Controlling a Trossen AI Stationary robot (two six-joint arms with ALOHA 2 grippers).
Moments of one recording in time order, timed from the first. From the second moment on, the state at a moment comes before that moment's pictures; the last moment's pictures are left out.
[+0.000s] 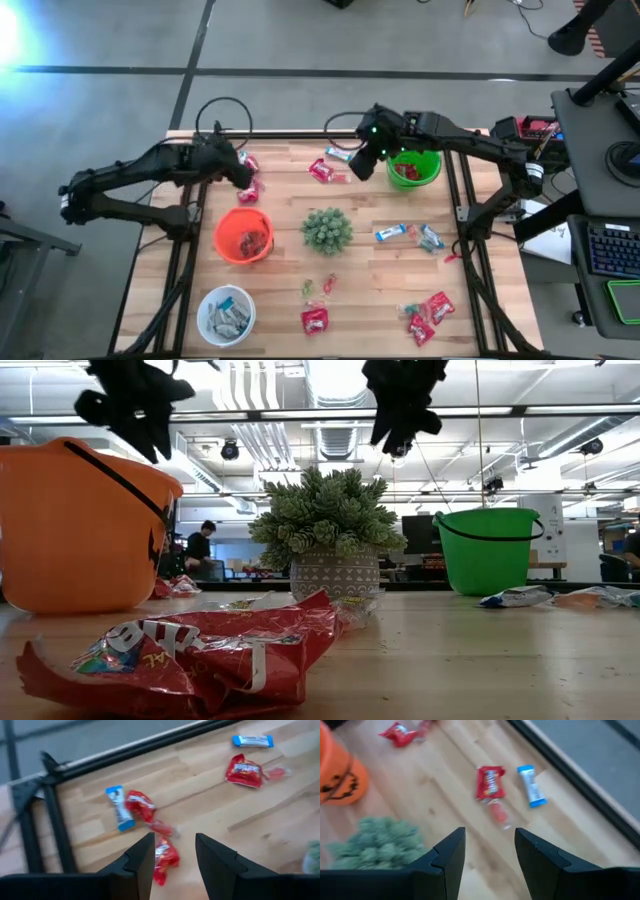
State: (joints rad) left arm 0.26 1.01 1.09 -1.14 -0.48 -0.80; right arm -0.35 1.57 1.62 -0.98 0.06 0.29
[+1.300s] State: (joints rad) left arm 0.64 1.51 1.07 -0.90 -0.20 -0.89; right arm -0.48 1.58 1.62 -1.00 -0.03 0.13
